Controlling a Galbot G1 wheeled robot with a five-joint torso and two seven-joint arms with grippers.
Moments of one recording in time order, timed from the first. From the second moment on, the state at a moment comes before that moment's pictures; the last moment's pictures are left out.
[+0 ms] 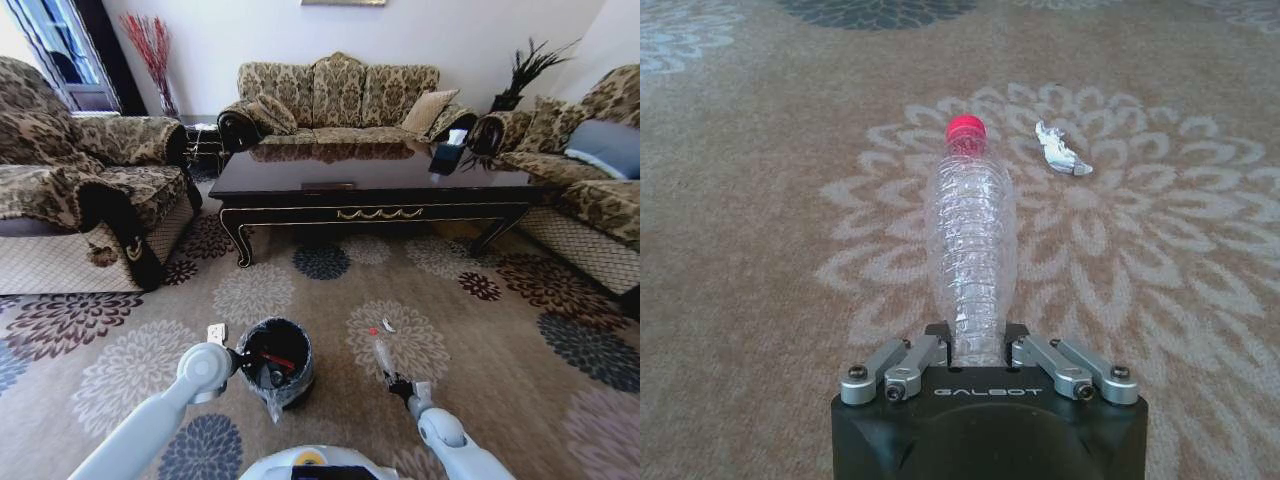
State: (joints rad) left arm 1.12 -0.89 -0.13 -2.11 -1.67 0.74 -1.21; right arm -1.36 1.05 0.30 1.42 0.49 -0.17 0.05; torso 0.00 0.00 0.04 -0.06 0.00
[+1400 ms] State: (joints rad) left arm 0.89 -0.96 0.08 -2.10 -1.69 0.74 -1.26; right arm -1.61 0.92 0.43 2.30 0.50 -0.16 0.02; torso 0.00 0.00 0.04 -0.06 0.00
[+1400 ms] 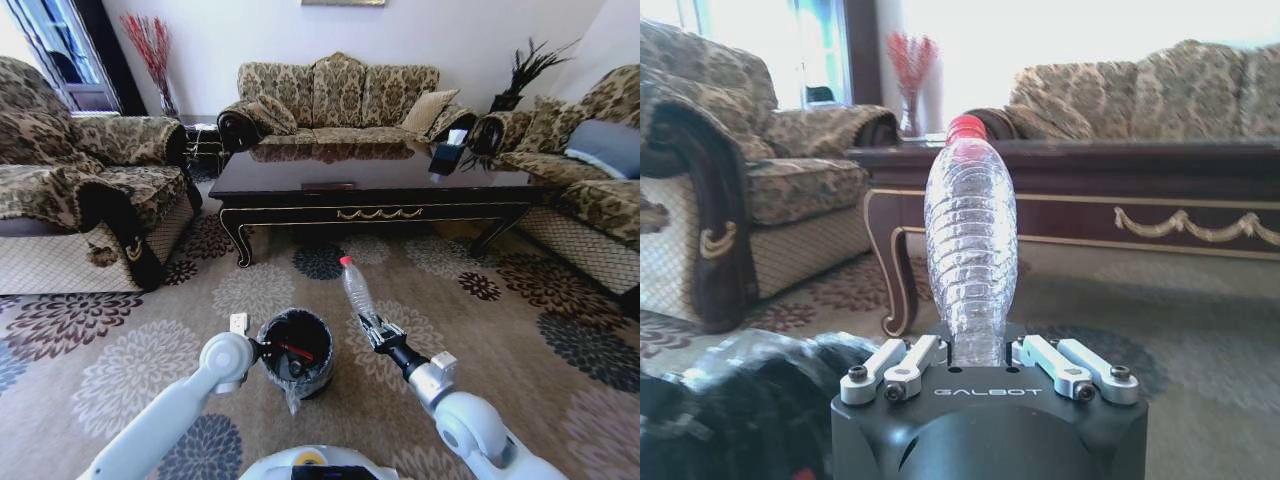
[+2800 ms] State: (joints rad) left arm 0.62 -1.09 0.36 -1.94 -1.71 0.74 -1.29; right arm -1.71 0.94 0.40 2.32 0.37 -0.13 -0.06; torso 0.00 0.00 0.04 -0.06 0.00
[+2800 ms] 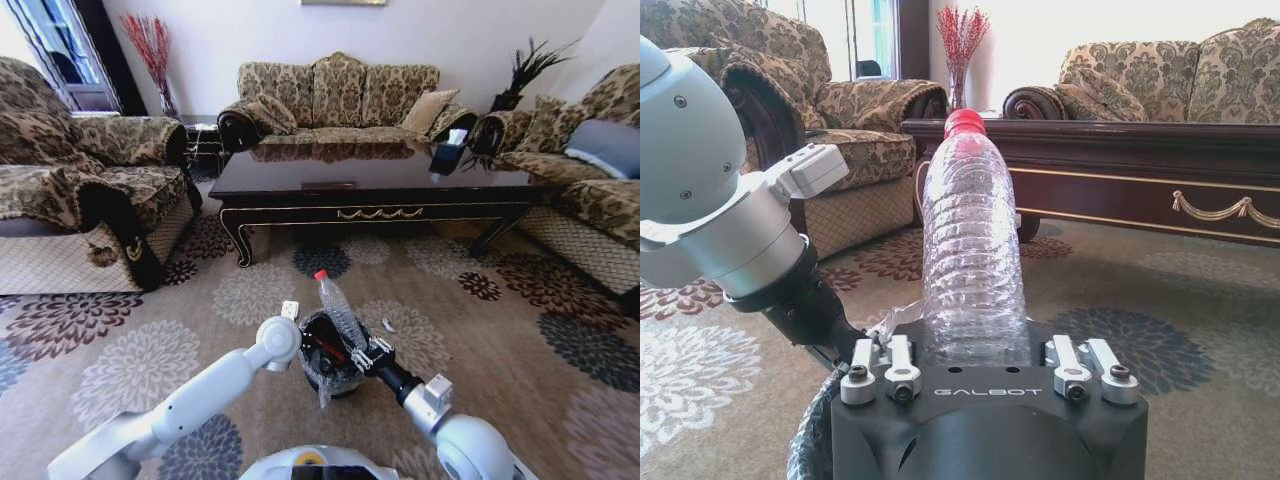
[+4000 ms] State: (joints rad) left arm 0.71 -1.03 0.23 -1.96 -1.70 0.74 -1.27; right arm -1.71 0.96 0.40 2.31 0.40 -0.06 -0.05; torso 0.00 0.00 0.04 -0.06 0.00
